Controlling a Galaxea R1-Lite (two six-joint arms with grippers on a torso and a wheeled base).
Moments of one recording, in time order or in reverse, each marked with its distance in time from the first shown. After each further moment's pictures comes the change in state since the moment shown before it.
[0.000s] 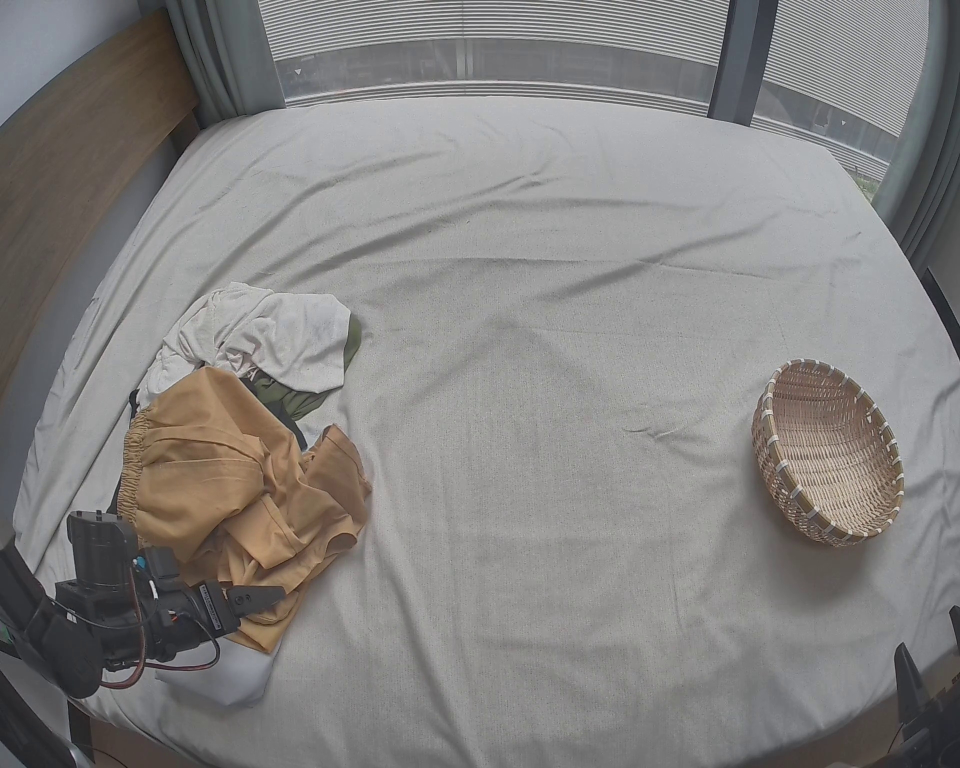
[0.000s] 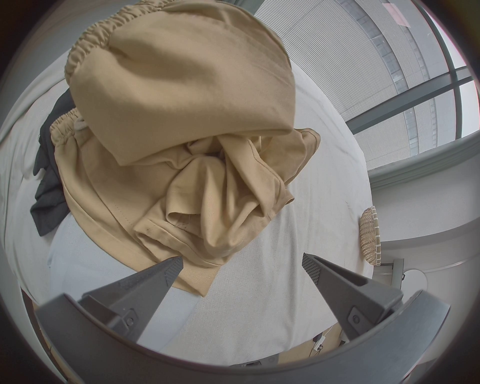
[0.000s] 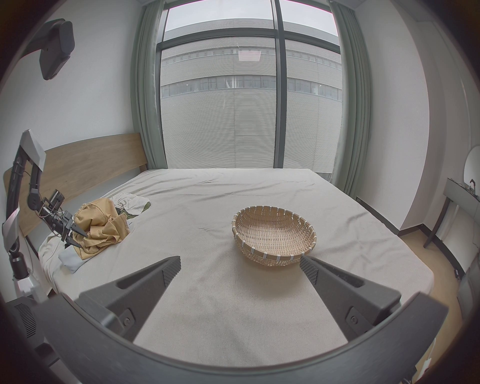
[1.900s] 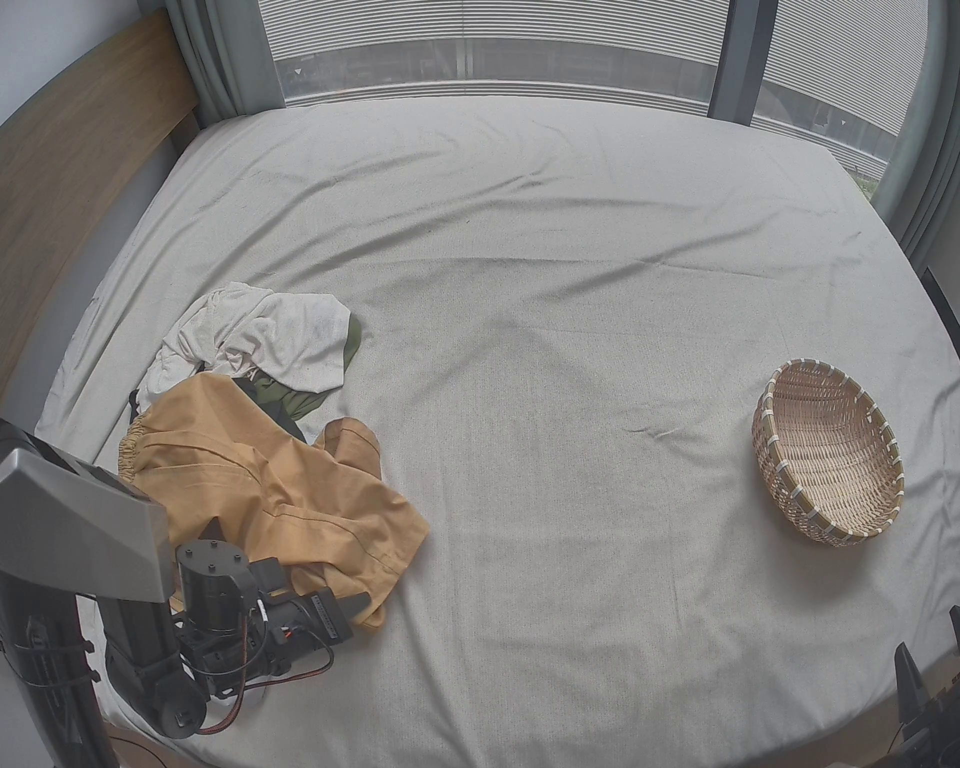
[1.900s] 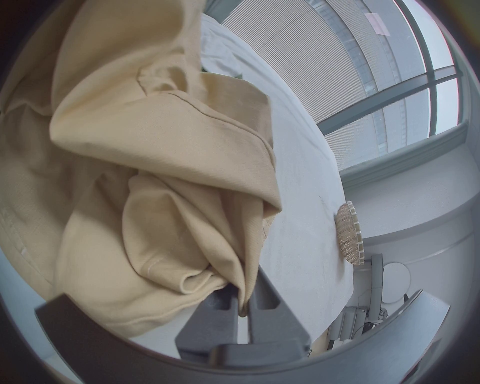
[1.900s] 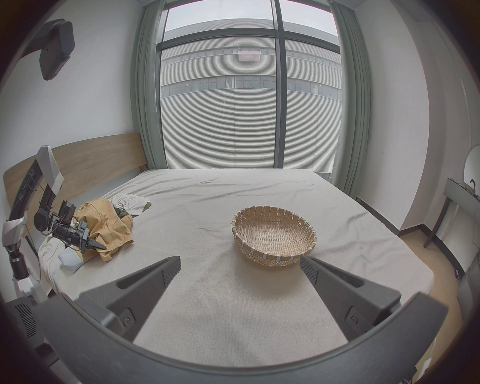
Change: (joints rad) left arm -0.401 0.367 -0.026 -0.580 0.192 -0.231; right arm 0.000 0.000 0.000 -0.001 0.000 0.000
